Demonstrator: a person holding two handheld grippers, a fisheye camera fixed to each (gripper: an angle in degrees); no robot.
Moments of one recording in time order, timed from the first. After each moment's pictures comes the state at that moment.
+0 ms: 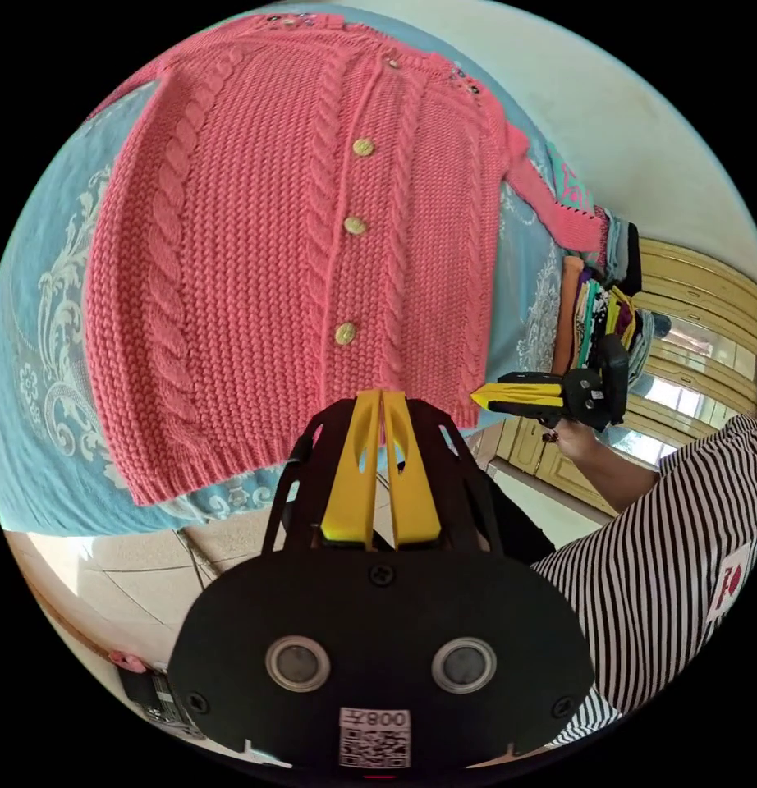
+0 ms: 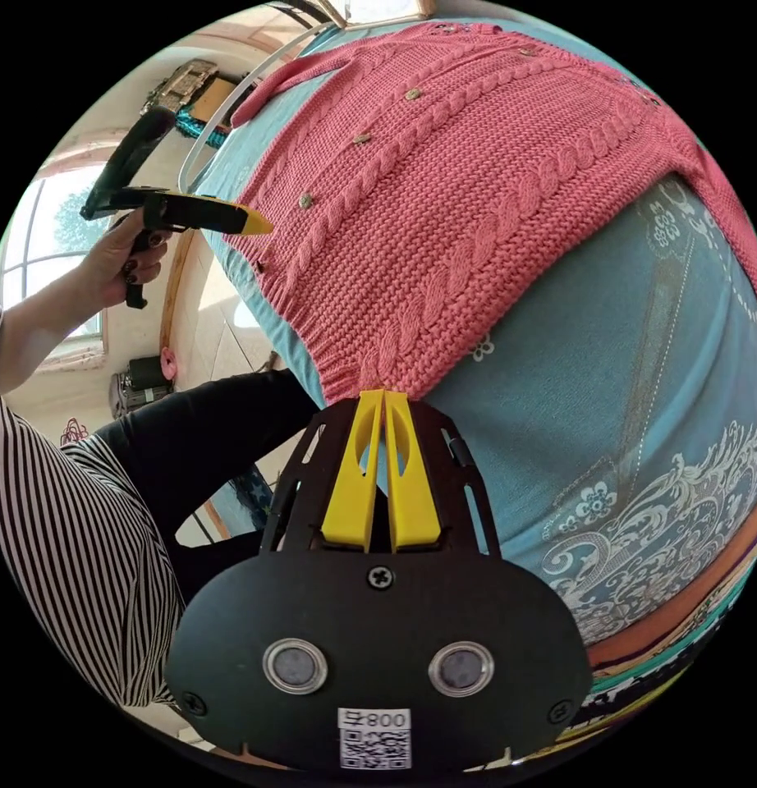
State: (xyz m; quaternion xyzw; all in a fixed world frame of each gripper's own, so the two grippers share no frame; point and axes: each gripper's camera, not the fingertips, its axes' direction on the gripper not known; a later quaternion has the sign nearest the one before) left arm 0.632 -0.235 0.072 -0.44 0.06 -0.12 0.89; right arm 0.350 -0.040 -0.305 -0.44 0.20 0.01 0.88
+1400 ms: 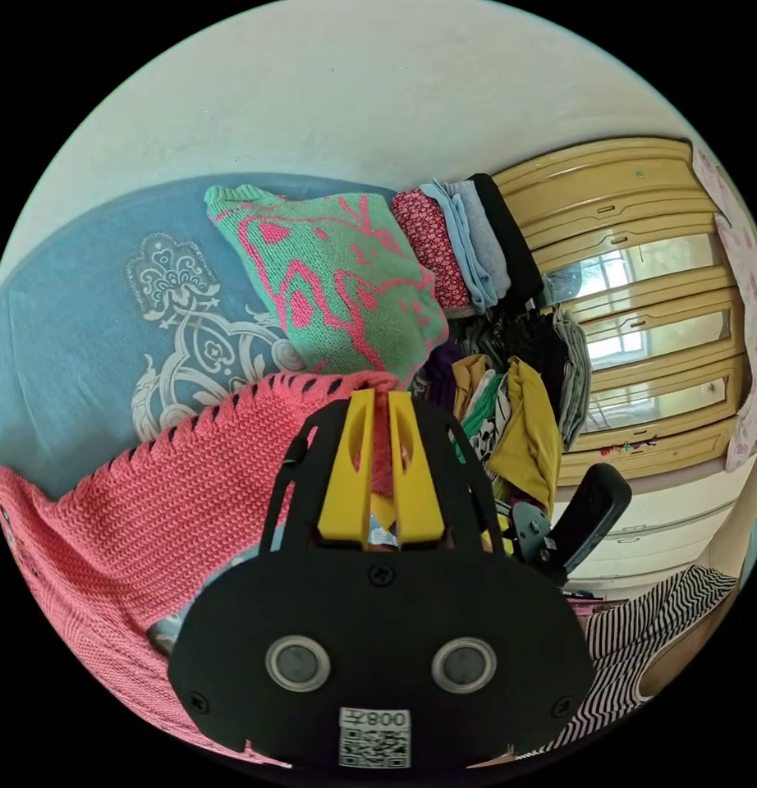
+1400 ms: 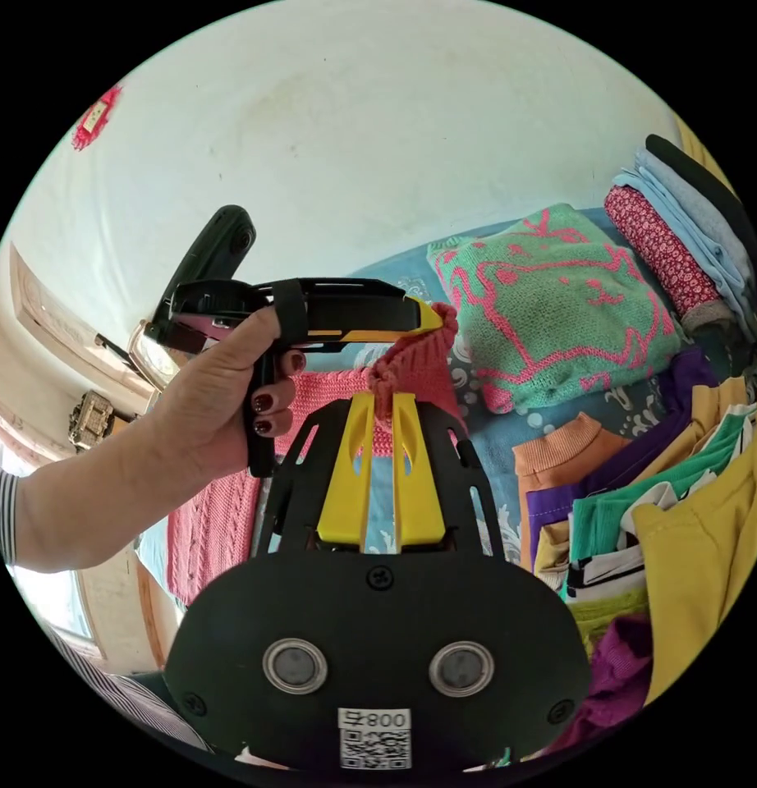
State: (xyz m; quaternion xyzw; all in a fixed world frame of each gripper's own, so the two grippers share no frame) left arm 1.006 -0.537 0.497 -0.36 0.24 0.11 0.90; right arm 0.466 -0.009 -0.685 0.09 0.37 0.16 0.91
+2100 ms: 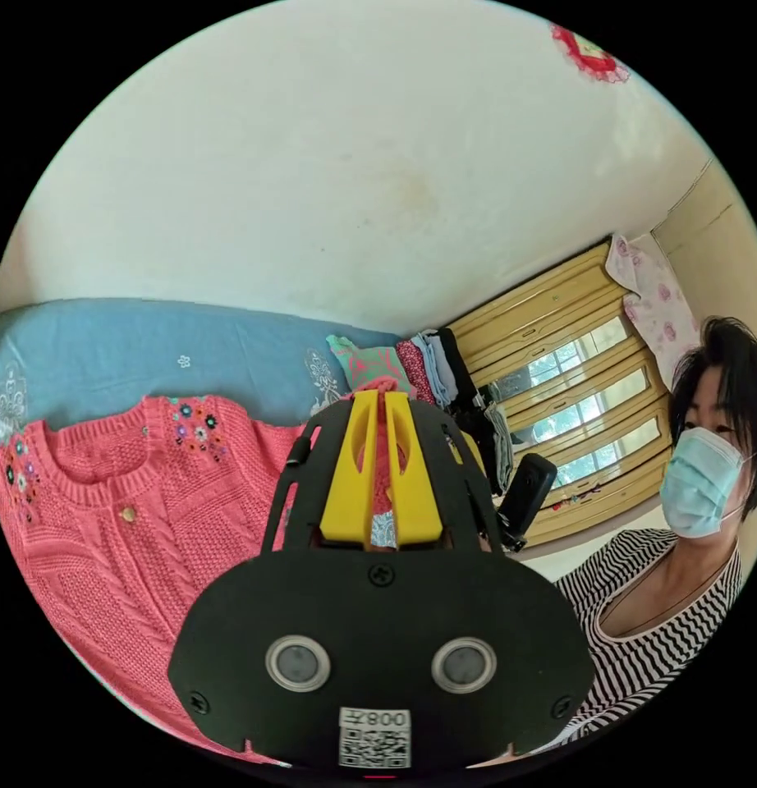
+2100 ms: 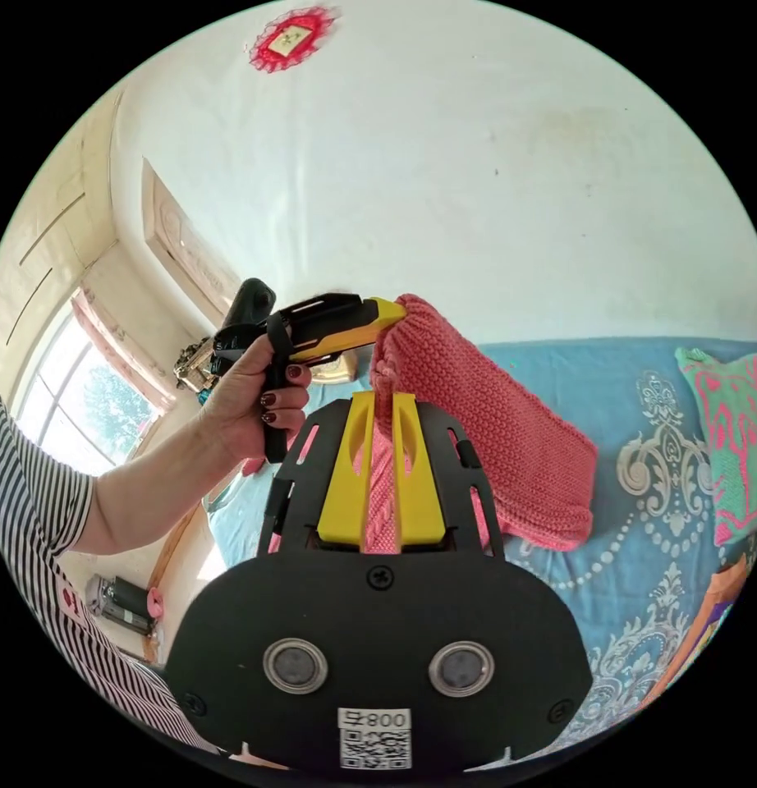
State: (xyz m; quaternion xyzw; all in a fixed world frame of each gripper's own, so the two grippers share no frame) left arm 0.664 -0.650 0.227 -0.16 0.28 0.01 0.95; right arm 0.302 -0.170 -0.546 0.10 0.20 -0.02 0.98
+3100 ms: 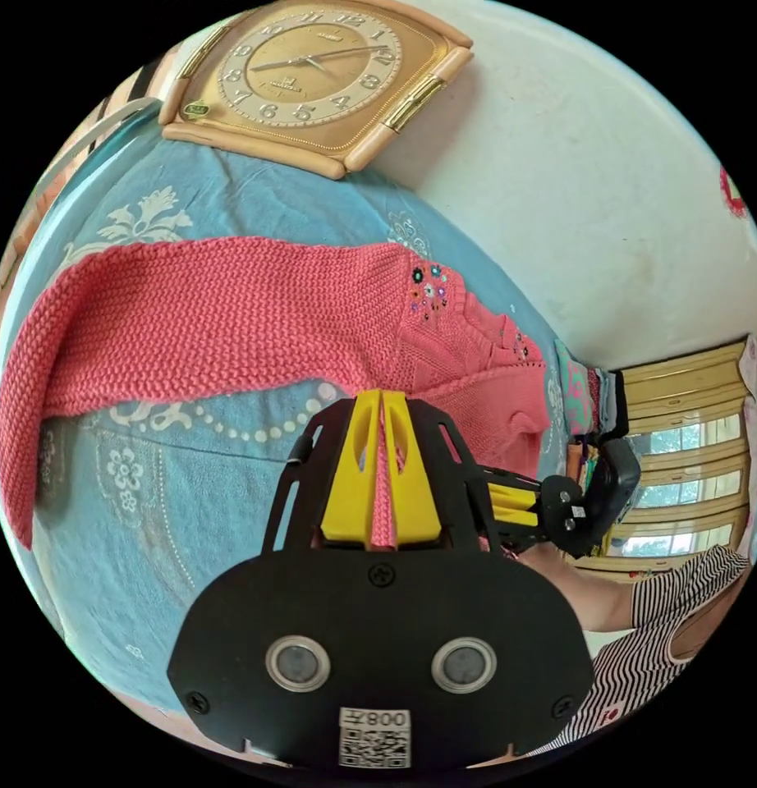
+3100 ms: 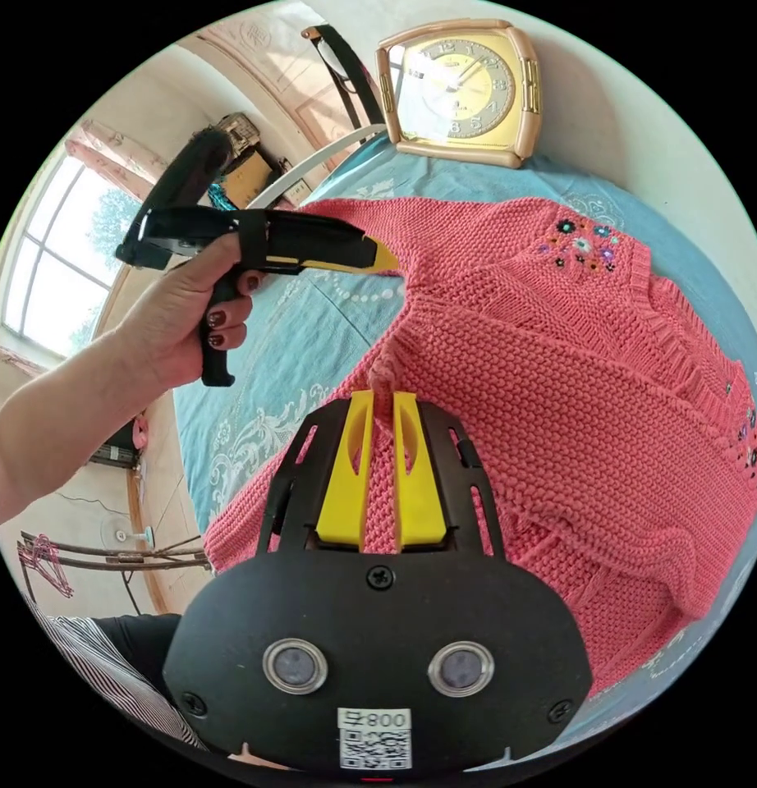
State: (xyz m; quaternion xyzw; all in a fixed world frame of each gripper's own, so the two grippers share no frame) left arm 0.230 -0.518 0.086 -0.20 0.01 -0.14 0.97; right arm 0.183 -0.298 -0.159 -0.26 0.20 -0.11 0.94
